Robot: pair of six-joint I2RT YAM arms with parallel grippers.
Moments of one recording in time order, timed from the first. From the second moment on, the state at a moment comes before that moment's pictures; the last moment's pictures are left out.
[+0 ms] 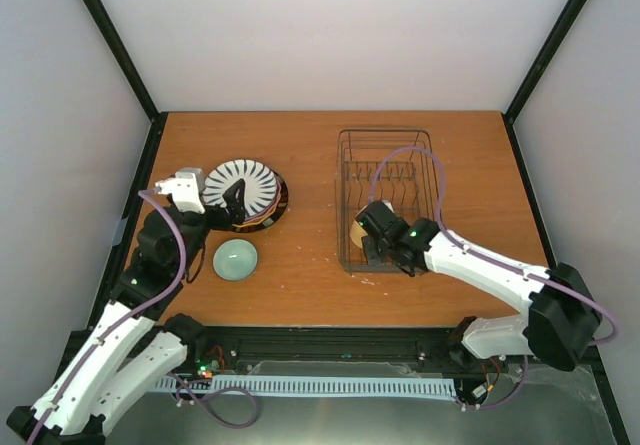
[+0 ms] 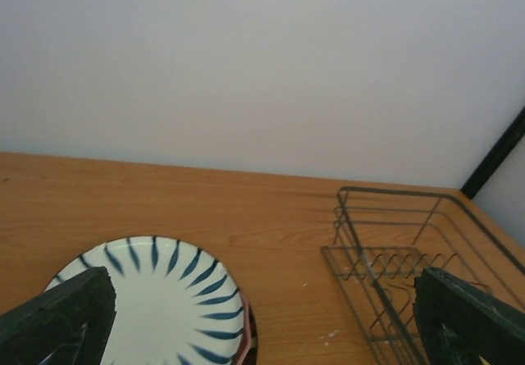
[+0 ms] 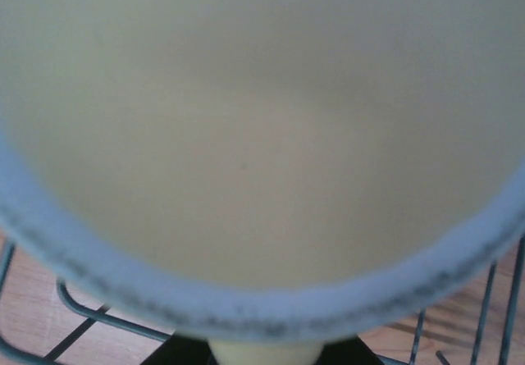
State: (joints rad) left arm -0.48 0.58 0.69 -0.21 -0.21 -0.29; right arm 0.82 1.28 0.87 -0.70 0.26 0.49
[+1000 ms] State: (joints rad) left arm -0.48 0.95 0.96 -0.76 -0.40 -0.27; right arm 0.84 1.43 0.90 -0.64 0.25 0.48
